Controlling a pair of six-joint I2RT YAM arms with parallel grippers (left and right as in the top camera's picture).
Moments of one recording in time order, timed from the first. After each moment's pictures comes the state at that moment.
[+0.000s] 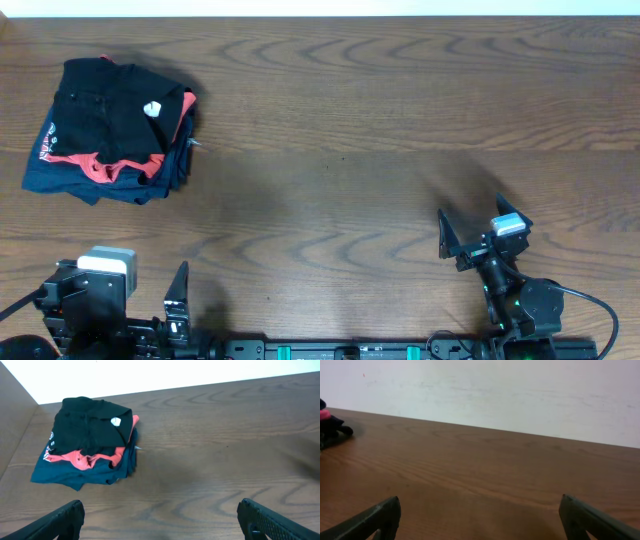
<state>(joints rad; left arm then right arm) -0.02 0.62 1.57 -1.47 0.07 0.09 0.09 0.02 0.01 -0.05 -0.19 -0.01</state>
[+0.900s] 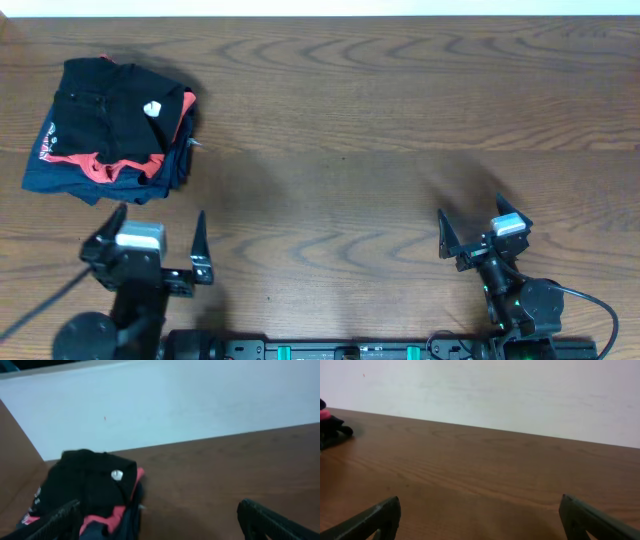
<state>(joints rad) -0.02 0.26 0.83 -0.73 0.07 0.11 0.09 0.01 0.01 -0.05 -0.19 -0.01</state>
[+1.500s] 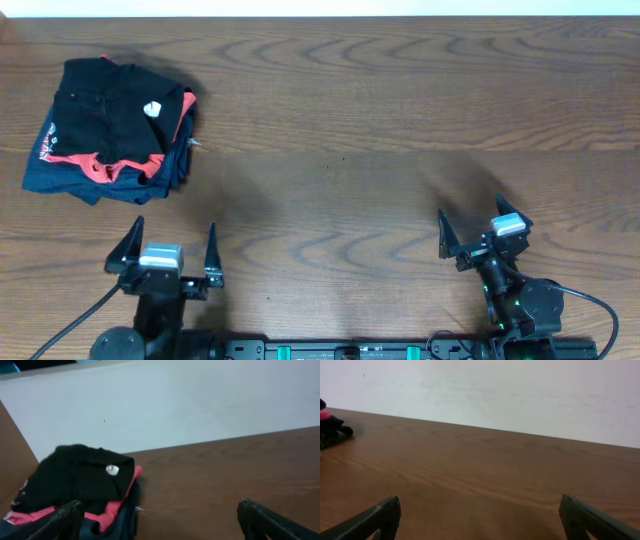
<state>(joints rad) -0.02 0.01 0.53 -0.60 0.07 0.11 0.09 0.01 0.01 -0.06 -0.19 -0.01</state>
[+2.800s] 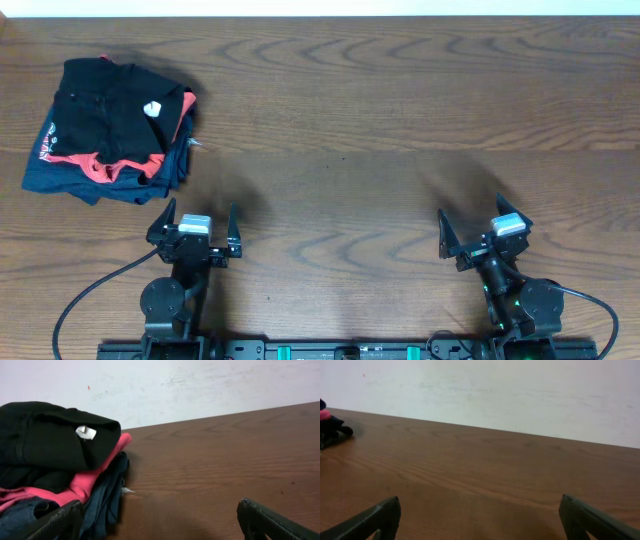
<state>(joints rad) -0.02 0.01 0.03 -0.13 0.06 0.11 0.09 0.01 0.01 -0.05 -0.19 -0.01</state>
